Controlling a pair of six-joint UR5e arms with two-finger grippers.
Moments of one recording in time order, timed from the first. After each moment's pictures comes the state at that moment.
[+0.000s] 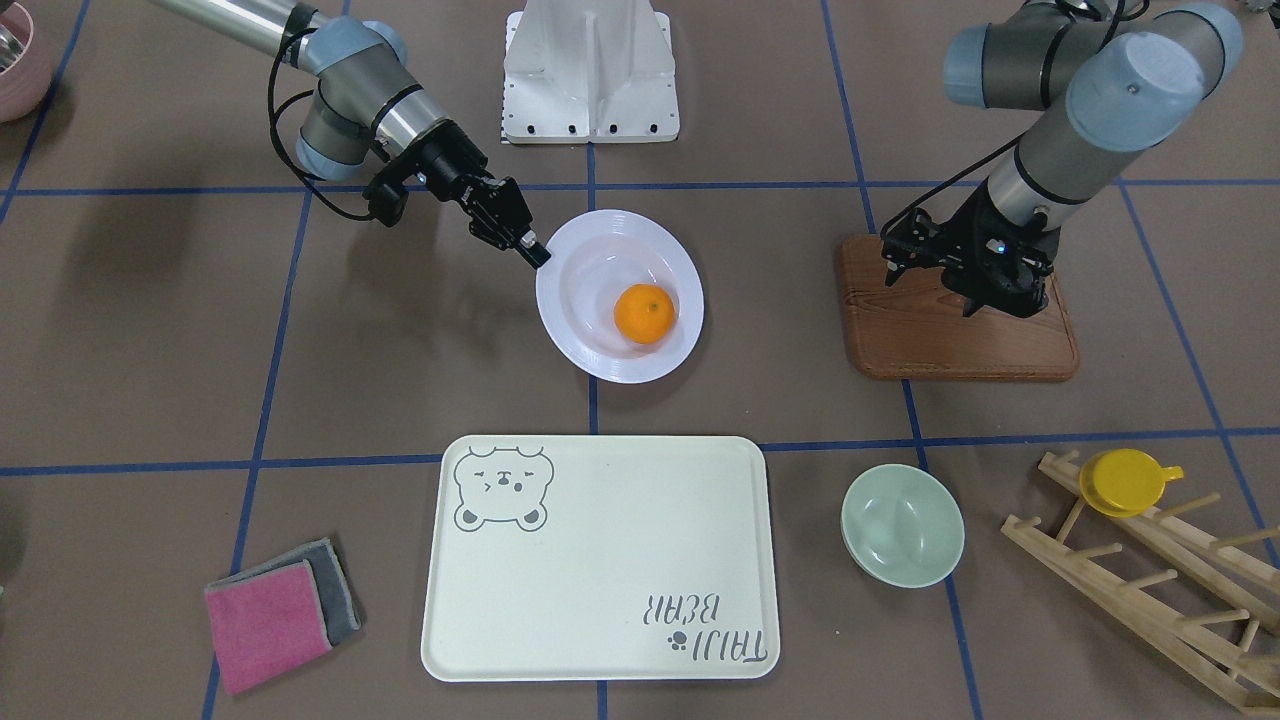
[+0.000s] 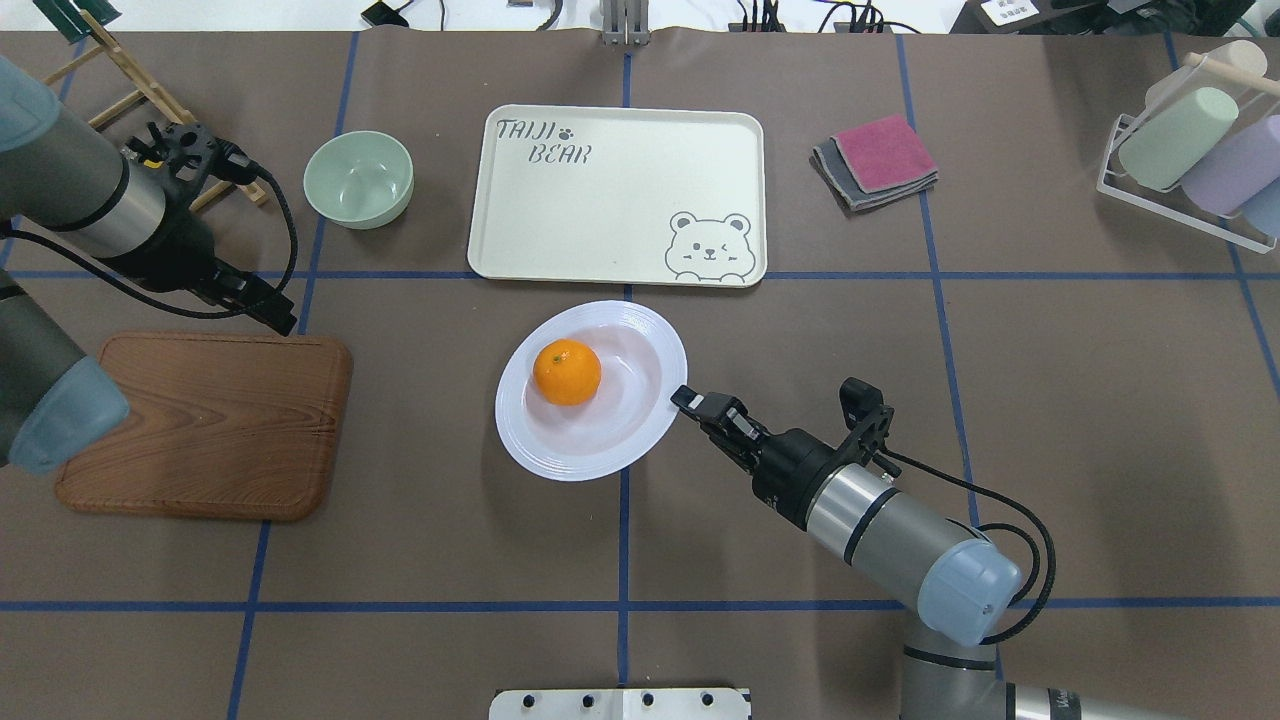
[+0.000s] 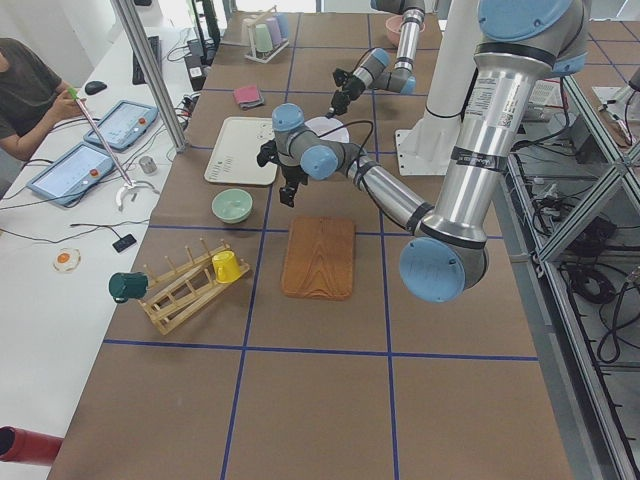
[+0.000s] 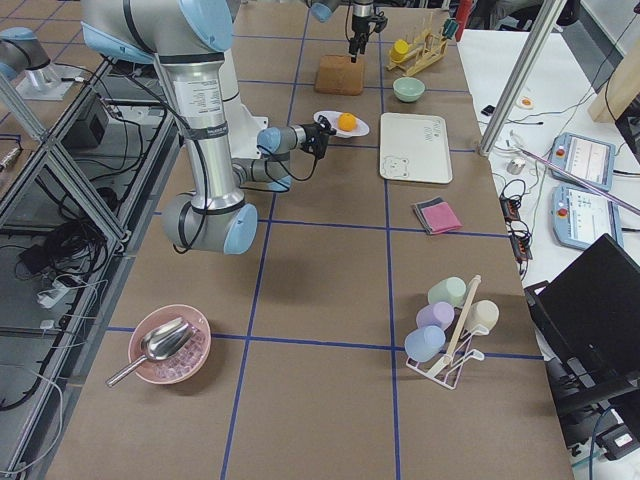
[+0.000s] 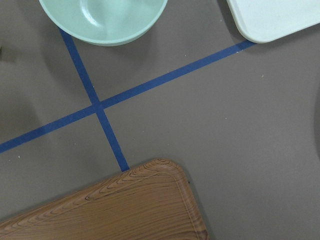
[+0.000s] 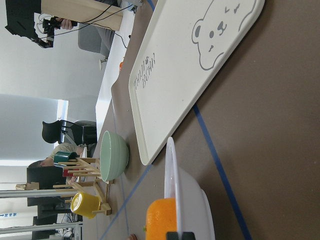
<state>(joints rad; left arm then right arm) -0.91 -1.83 -1.88 -1.66 -2.23 -0.48 0.21 -1.24 1.56 -0.09 1.06 1.90</state>
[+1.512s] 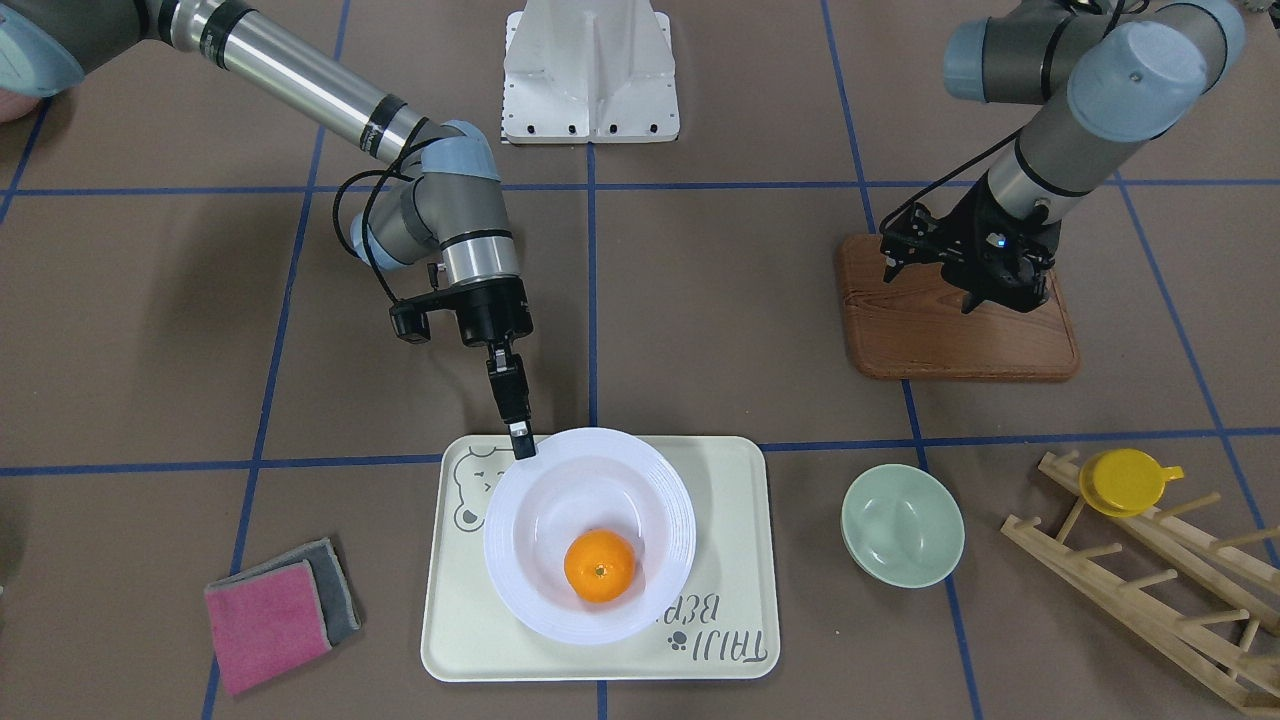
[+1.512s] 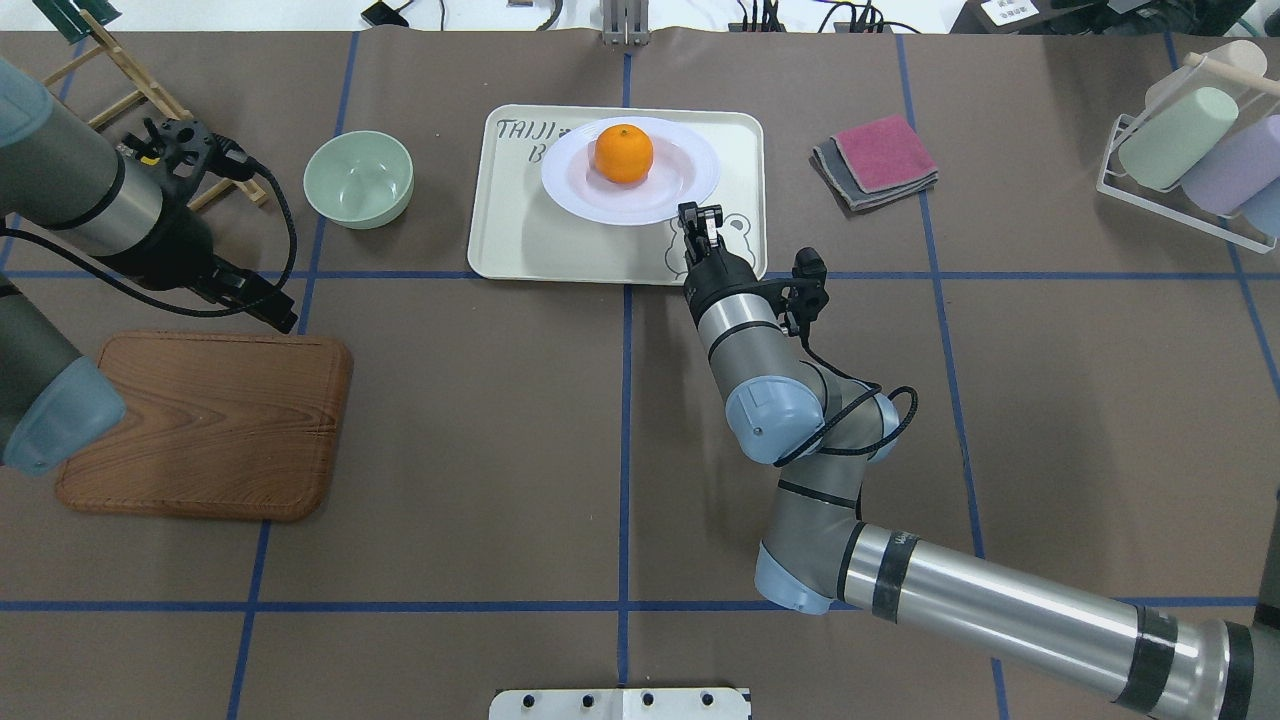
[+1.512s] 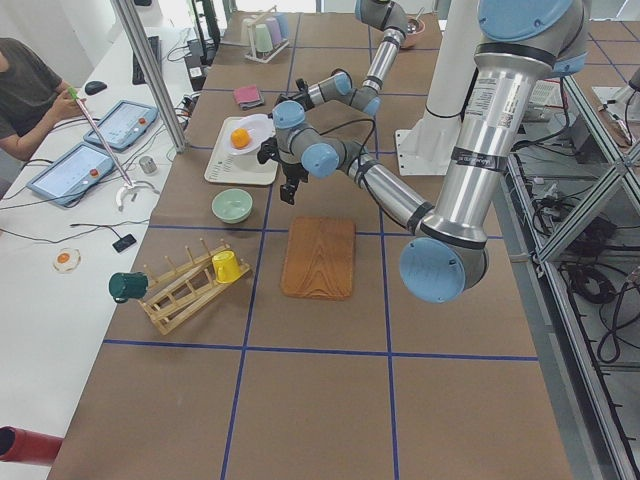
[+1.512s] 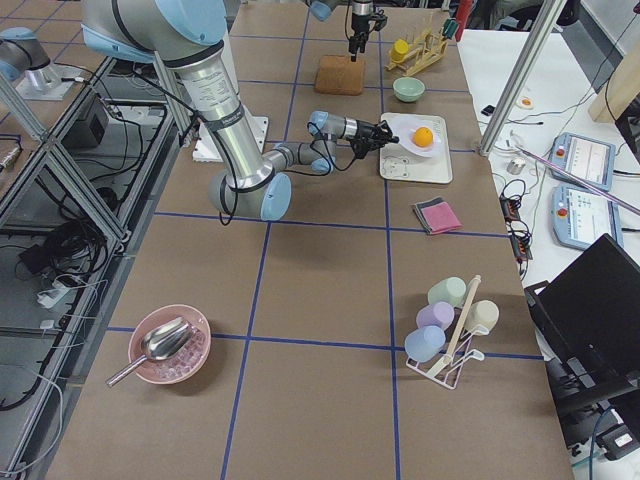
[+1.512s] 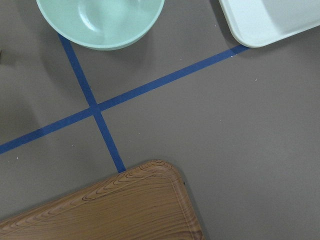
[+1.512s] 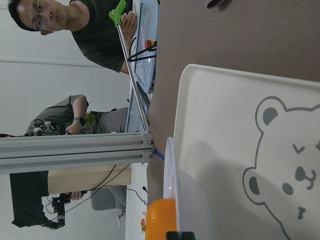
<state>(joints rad) -0.91 -1.83 -1.90 -1.66 -2.22 -0.49 0.41 -0.89 1.18 -0.48 0.80 2.48</state>
